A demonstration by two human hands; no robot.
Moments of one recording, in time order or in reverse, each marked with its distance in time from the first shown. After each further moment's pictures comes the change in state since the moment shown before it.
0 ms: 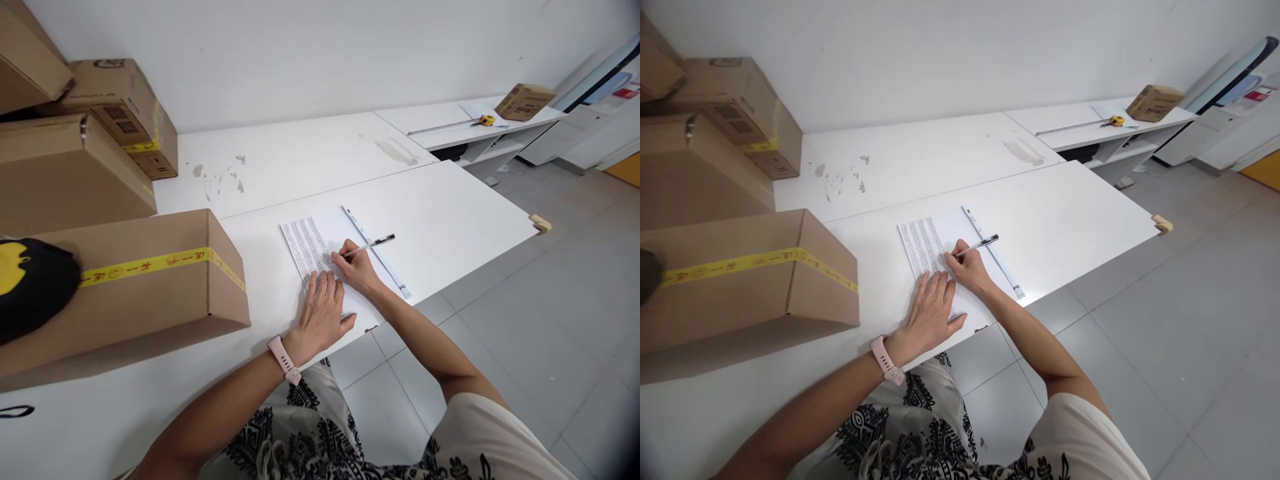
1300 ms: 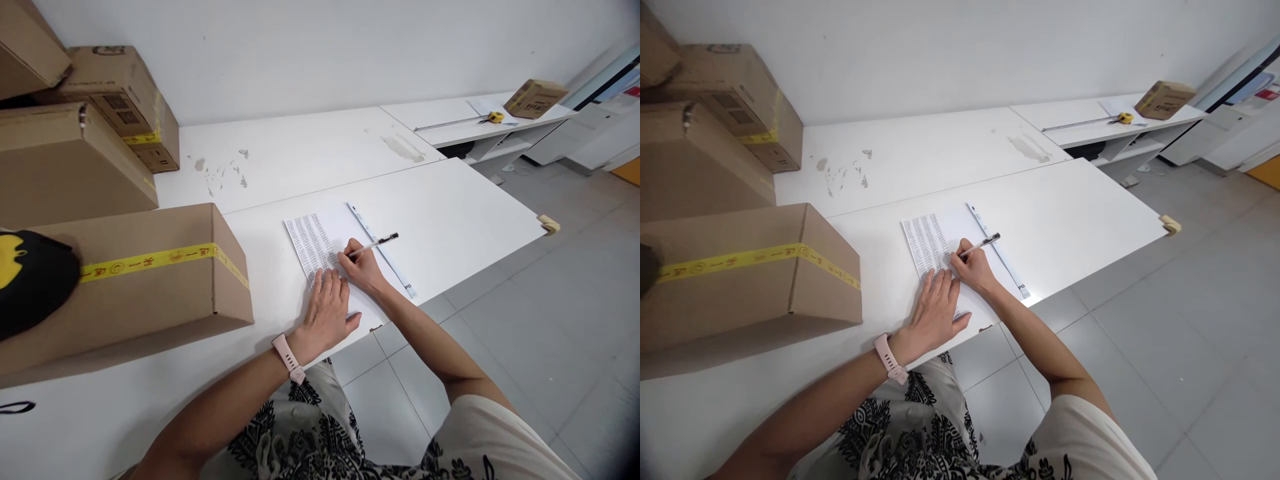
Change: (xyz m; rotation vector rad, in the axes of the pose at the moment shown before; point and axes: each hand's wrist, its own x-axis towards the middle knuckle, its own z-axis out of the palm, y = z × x) left_hand -0.001 0.001 0.002 0.018 0.007 0.009; right_hand -0.002 -0.001 -0.002 -0.129 -0.011 -0.029
